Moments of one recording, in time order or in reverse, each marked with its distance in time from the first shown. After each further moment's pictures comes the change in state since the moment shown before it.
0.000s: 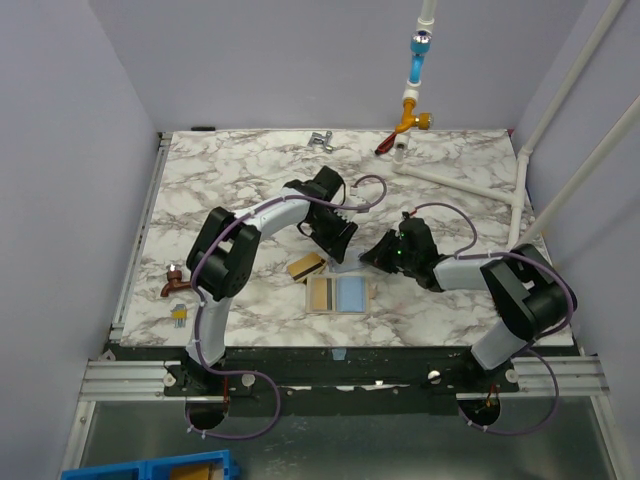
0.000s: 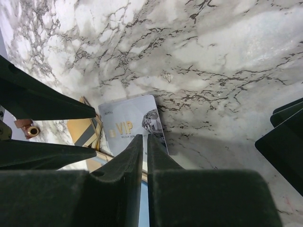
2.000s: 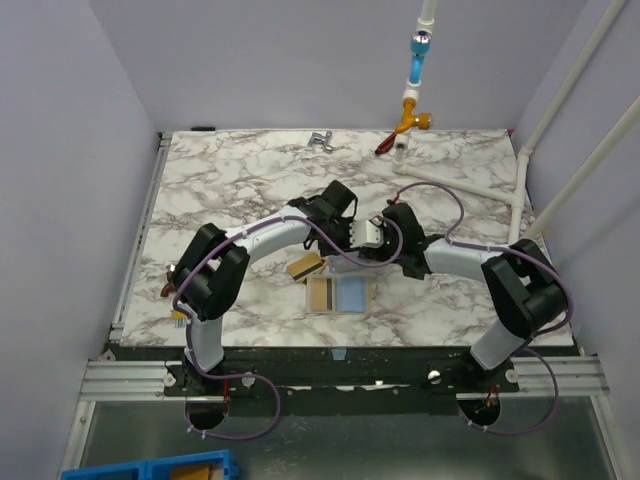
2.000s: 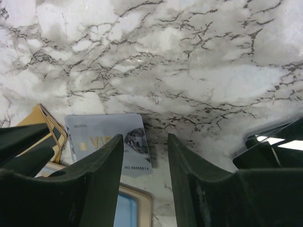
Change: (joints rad) left arm -0.124 -0.177 -0.188 0.172 -0.217 0.607; right arm 0.058 0.038 0.246 -0.386 0.190 -0.279
